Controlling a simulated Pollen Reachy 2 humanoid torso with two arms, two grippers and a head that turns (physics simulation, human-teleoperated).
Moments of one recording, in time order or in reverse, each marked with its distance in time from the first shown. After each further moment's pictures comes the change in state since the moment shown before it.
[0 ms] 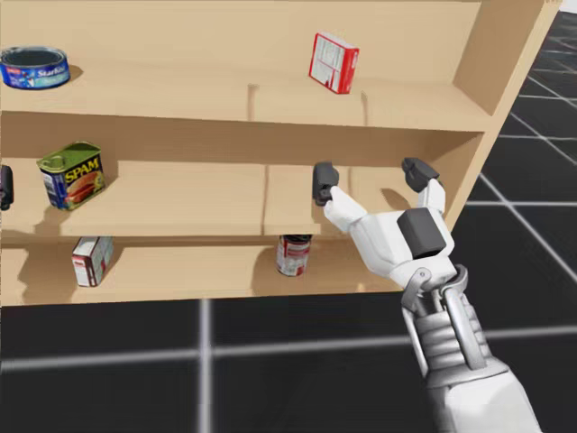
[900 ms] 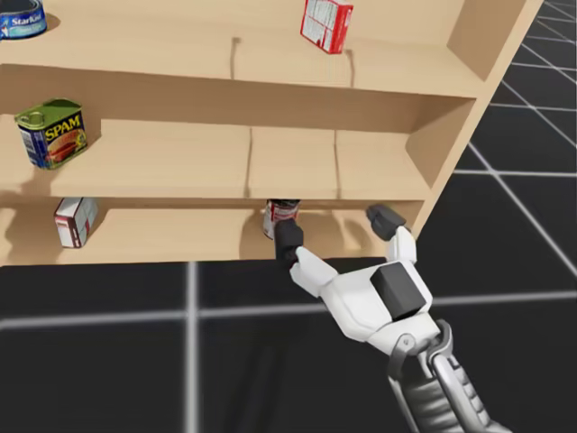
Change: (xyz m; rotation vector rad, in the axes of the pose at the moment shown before) left arm 0.003 -0.004 0.001 -0.024 -0.024 0.009; right arm -0.014 0.037 0.085 0.078 0.179 -0.057
